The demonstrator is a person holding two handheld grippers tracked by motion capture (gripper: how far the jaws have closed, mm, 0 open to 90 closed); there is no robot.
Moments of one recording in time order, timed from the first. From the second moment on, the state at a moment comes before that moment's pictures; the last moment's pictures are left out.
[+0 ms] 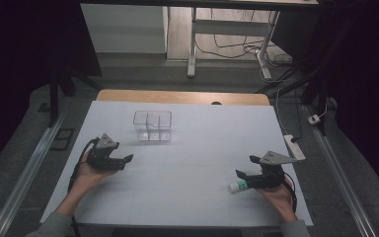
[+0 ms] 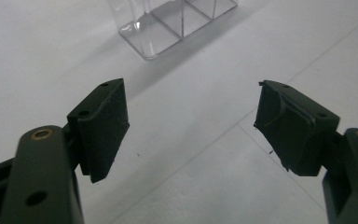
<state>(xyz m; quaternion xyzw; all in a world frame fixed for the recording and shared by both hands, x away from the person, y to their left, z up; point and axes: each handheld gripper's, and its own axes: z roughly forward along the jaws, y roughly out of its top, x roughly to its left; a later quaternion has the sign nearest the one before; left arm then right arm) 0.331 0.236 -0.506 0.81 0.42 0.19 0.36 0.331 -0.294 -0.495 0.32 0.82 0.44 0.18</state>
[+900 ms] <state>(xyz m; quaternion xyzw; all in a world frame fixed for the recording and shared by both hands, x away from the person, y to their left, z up) 0.396 0.229 -0.517 0.81 0.45 0.21 0.32 0.333 -0.293 -0.498 0.32 0.82 0.45 0.18</state>
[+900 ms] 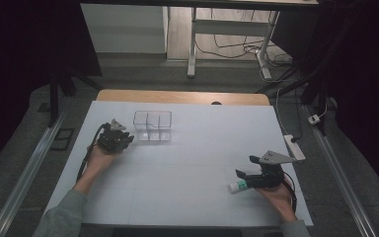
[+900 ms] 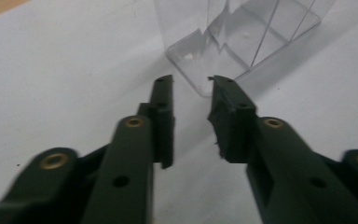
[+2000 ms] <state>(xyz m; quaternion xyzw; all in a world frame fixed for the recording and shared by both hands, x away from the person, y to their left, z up) 0.437 0.226 -0.521 0.80 0.47 0.19 0.33 0.333 -0.293 -0.498 0.32 0.82 0.44 0.18</state>
